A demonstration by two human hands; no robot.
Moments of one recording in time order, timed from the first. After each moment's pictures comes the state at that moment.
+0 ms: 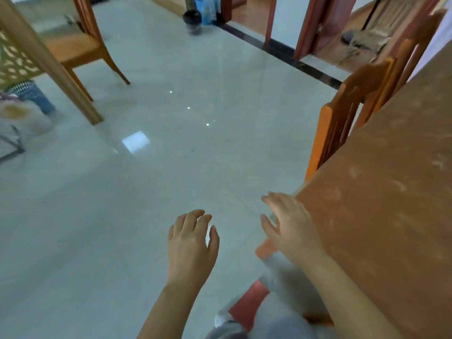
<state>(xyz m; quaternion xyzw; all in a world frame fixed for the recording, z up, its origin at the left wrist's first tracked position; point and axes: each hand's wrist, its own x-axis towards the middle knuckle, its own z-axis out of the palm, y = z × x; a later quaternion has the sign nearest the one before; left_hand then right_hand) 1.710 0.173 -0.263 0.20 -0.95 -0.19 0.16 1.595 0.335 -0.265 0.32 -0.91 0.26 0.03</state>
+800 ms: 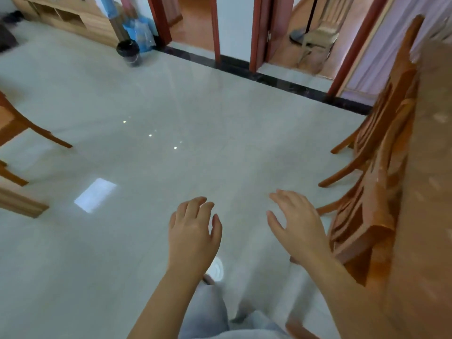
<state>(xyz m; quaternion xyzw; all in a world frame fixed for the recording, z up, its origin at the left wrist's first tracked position) 1.289 -0.025 -0.251 0.04 -0.97 -0.19 0.15 1.243 0.165 -0.271 0.13 -0.95 0.26 0.08</state>
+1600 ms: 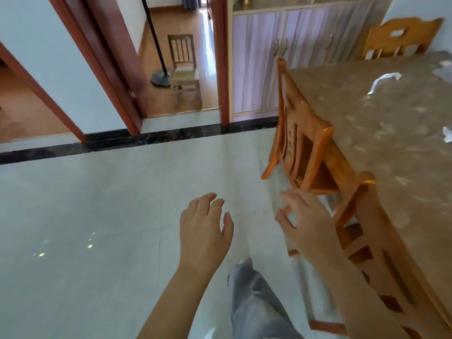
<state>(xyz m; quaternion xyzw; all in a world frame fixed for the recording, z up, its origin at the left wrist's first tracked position) 0.774 0.066 -0.245 -0.30 -0.92 -0.25 0.08 0.867 0.231 -0.245 -0.20 -0.94 0.19 0.19</state>
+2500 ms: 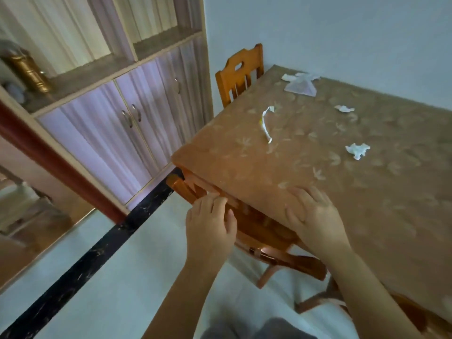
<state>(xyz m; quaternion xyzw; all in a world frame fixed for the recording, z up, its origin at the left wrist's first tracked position) 0.432 0.498 -0.229 -0.62 -0.71 -0.32 -0.01 0.623 0.547 -0.210 -0.56 -0.78 0.09 0.24</state>
